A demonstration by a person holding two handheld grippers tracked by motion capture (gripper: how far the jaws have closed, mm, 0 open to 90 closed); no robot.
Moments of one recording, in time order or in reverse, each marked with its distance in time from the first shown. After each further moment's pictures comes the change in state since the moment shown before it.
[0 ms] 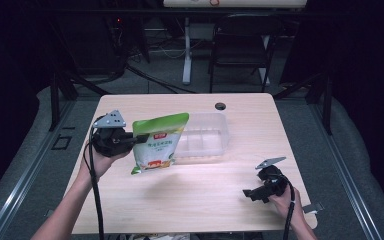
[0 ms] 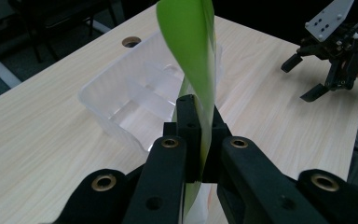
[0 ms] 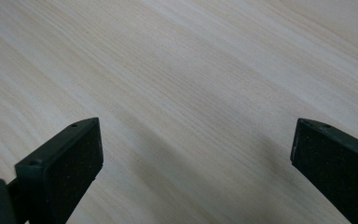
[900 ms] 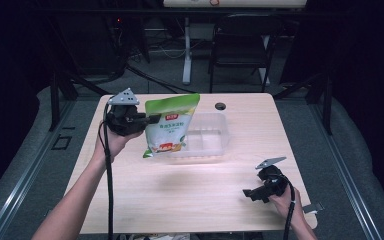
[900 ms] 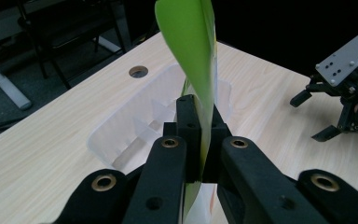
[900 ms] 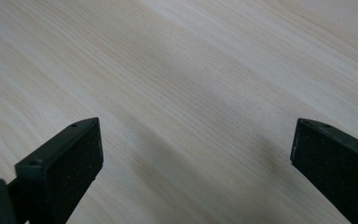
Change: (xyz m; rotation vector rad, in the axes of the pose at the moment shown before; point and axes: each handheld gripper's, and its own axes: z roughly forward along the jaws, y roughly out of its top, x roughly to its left) left arm 0.013 0.047 0.023 -0.042 0.018 -0.010; right arm 0.000 0.000 -0.001 0.000 0.007 -0.006
